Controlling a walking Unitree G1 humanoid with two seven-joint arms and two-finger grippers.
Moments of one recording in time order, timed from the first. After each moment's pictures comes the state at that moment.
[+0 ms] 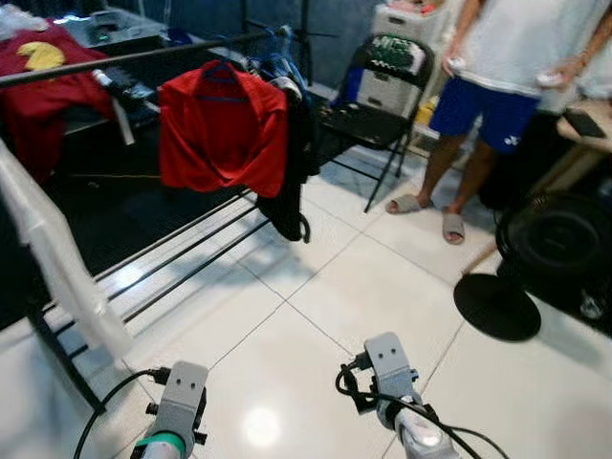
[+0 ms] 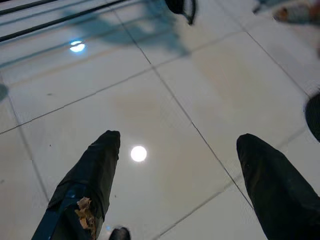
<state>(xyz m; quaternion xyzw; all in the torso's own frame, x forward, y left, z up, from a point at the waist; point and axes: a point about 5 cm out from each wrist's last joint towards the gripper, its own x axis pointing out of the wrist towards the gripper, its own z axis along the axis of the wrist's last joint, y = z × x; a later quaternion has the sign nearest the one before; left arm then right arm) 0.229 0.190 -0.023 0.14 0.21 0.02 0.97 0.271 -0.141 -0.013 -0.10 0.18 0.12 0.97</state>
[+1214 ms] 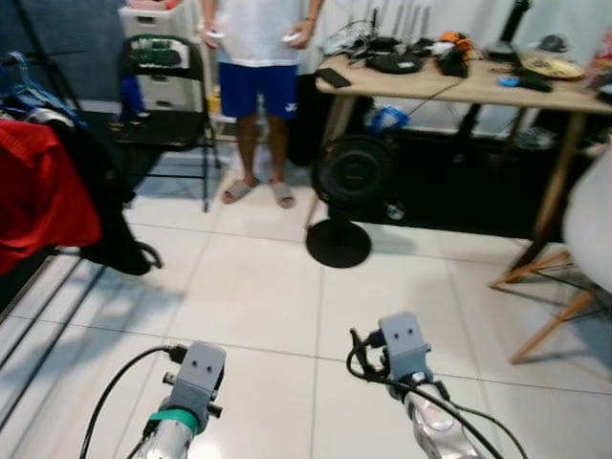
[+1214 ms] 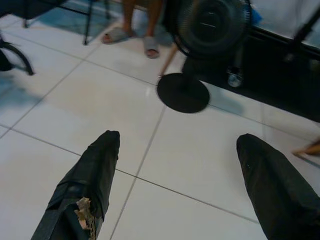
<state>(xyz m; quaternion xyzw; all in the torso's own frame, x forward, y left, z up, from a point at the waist) 0.241 0.173 0.008 0.16 0.12 -0.03 0.98 0.290 -0.143 0.023 -0.09 0.06 0.10 0.99</state>
